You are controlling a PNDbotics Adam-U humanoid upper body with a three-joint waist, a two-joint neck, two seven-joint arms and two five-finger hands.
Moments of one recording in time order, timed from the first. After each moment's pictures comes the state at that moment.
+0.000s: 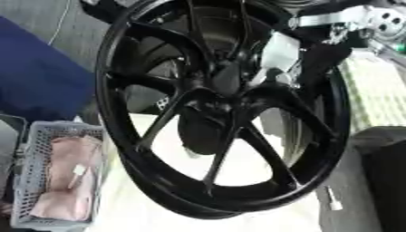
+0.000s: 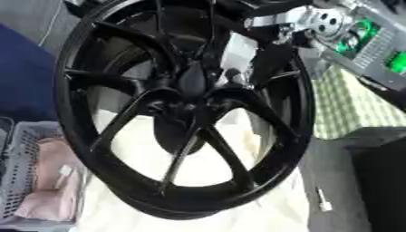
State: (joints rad) left arm -0.30 0.42 -0.03 -1.98 0.41 -0.16 0.04; right arm -0.60 -1.14 0.34 -1.99 -0.06 0.70 0.54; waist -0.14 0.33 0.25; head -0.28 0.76
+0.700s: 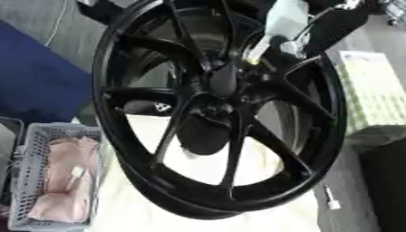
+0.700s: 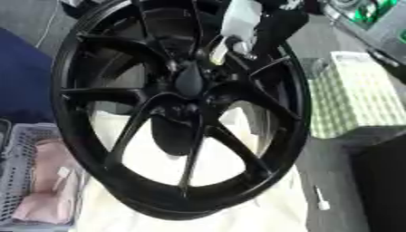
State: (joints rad) left arm -0.30 0.42 -0.03 -1.98 0.41 -0.16 0.04; right arm -0.68 -1.14 0.28 -1.99 0.02 0.67 0.58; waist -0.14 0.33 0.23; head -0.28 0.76
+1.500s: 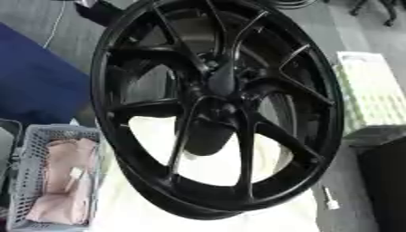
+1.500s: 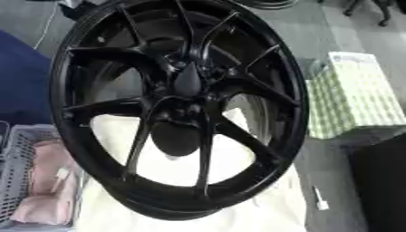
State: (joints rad) left arm -0.27 0.44 -0.01 -1.98 0.40 -0.17 0.05; right arm -0.66 -1.23 -0.01 -1.98 0.32 0.61 0.64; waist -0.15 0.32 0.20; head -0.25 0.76
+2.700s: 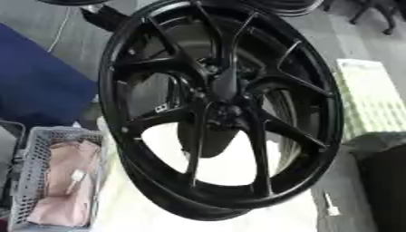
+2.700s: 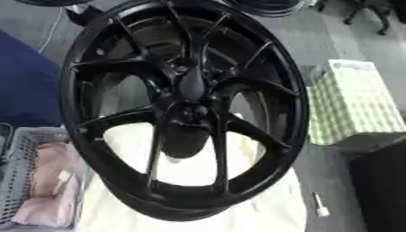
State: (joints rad) left arm -0.25 0.45 0.00 -1.98 0.38 -0.18 0.07; right arm -0.48 -1.33 -0.28 -0.83 1.15 0.62 0.62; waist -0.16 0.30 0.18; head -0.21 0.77
